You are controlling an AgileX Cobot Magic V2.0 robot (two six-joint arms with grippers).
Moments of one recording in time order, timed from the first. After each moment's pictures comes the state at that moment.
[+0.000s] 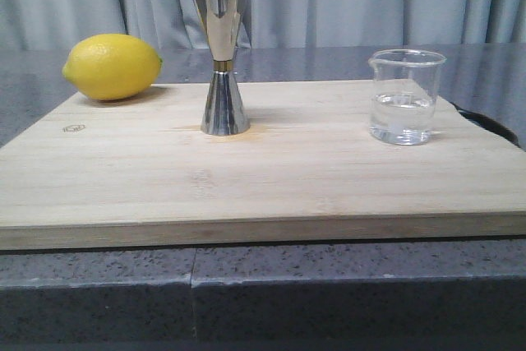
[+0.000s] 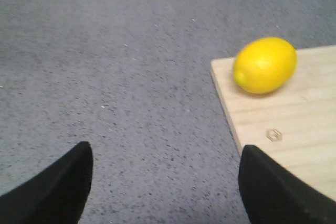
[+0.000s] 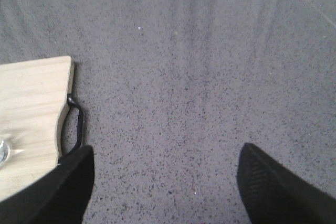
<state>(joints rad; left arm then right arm) -0.03 0.68 -0.73 -0.26 0.68 0.32 0.00 0.41 -0.64 -0.15 0.75 0.14</state>
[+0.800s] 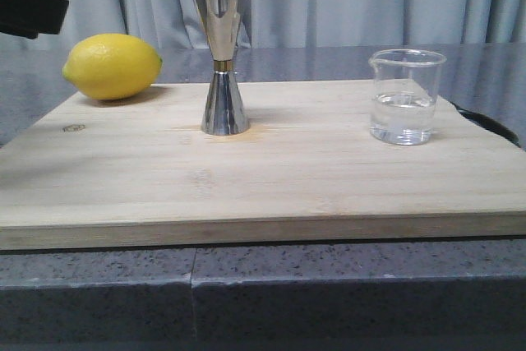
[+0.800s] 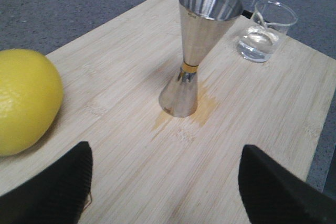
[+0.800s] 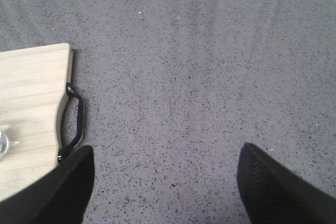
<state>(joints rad) -0.03 1.24 -0.75 -1.31 0.98 1.61 0.00 0.45 -0.64 -0.14 0.76 0.14</state>
